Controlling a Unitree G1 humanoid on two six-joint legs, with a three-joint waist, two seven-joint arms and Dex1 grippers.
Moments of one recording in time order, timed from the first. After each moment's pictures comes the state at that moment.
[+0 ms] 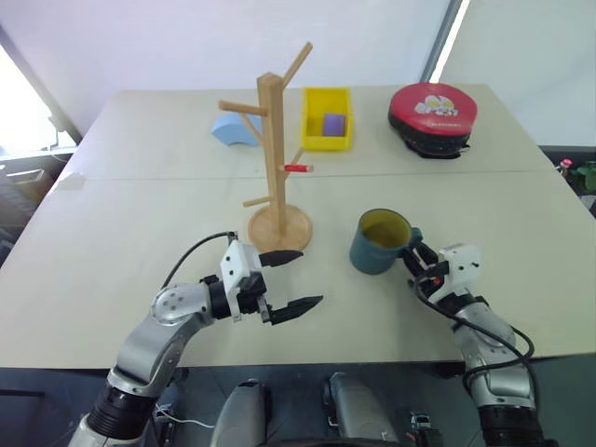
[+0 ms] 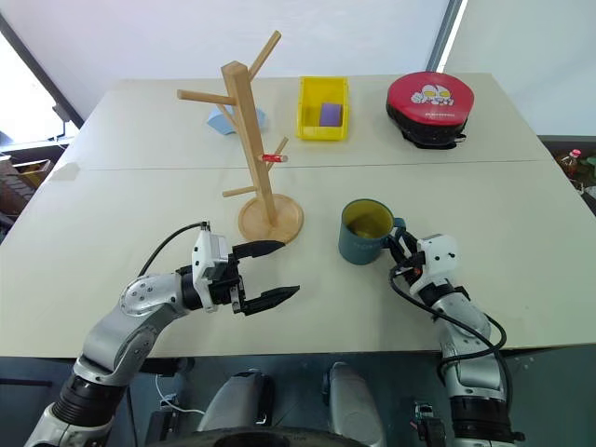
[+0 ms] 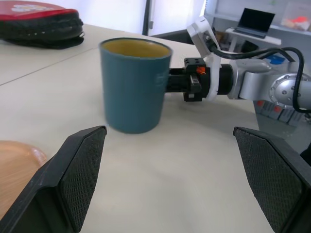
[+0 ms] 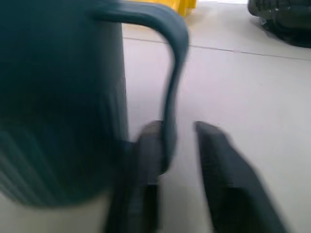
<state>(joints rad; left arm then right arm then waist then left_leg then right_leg) -0.10 0.45 -0.17 -0.38 -0.45 0.31 -0.87 0.02 -0.32 -0.16 -0.01 0.25 -0.02 0.45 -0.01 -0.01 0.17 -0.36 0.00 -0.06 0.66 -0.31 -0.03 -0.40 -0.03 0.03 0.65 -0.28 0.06</state>
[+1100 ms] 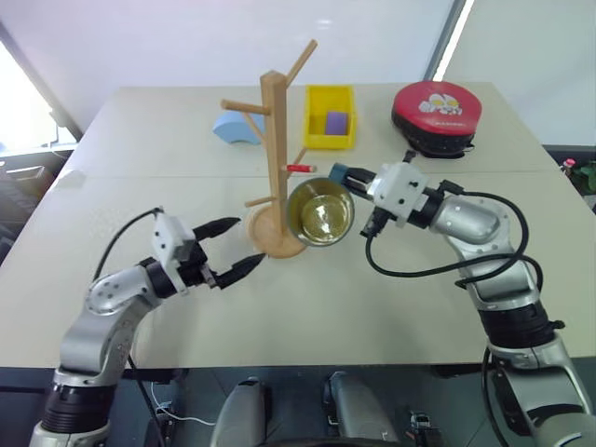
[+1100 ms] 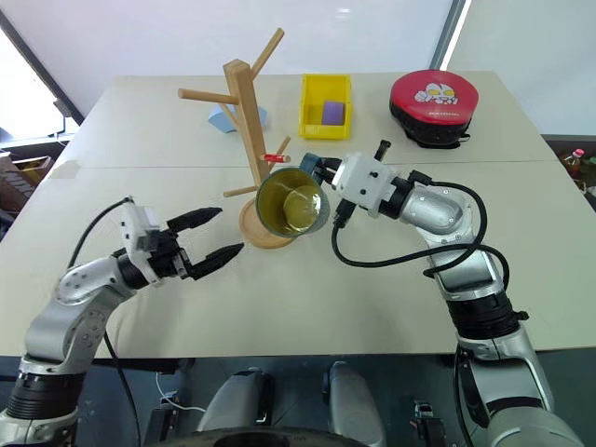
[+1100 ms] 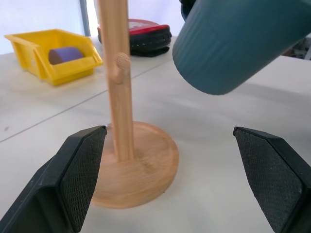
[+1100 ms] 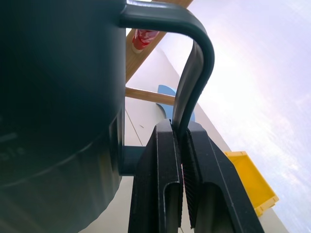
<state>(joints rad) -0.08 0.56 0.15 -0.32 -0.56 0.29 -0.87 -0.56 -0.57 0.13 -0.15 0.02 0.02 0.75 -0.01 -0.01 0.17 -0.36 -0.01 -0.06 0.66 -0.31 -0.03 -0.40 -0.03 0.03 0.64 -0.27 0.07</state>
